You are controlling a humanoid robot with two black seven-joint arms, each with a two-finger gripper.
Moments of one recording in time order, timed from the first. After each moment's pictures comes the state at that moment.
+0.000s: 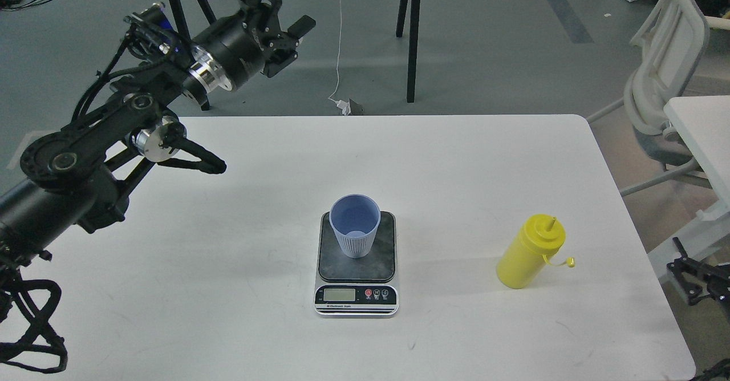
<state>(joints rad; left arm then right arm) -0.87 0.37 -0.84 -1.06 0.48 -0.17 -0.20 -0.38 -0.65 1.32 1.27 0.47 0.49 0.10</state>
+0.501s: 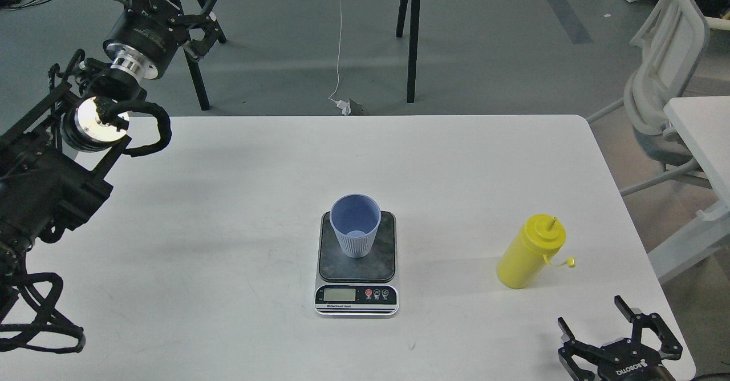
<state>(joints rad) -0.87 0.37 -0.90 -0.76 -0.06 -0.31 -0.21 -0.56 -0.41 1.22 1.45 0.21 0.49 0.10</state>
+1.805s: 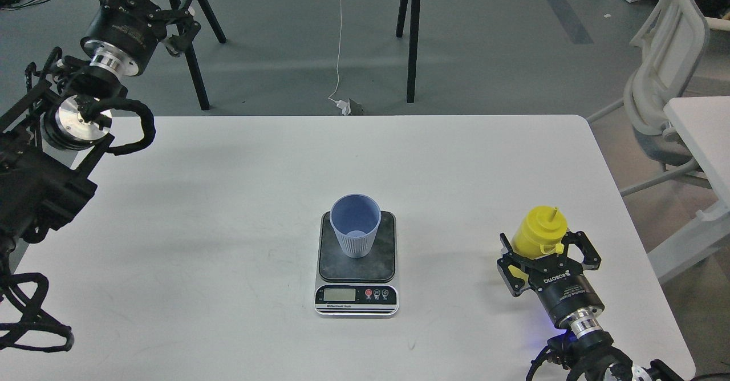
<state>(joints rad) -0.87 0.42 -0.91 -0.75 -0.06 -0.31 -0.22 -0.10 -0.18 1.14 1.14 0.20 0.49 0.11</state>
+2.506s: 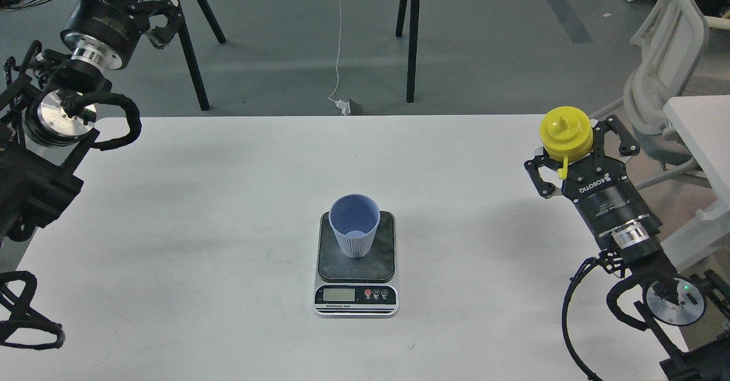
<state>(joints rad) -0.87 0.44 -0.93 -0.76 -0.06 -0.32 -0.22 0.14 -0.35 1.31 1.34 -0.24 0.49 0.11</state>
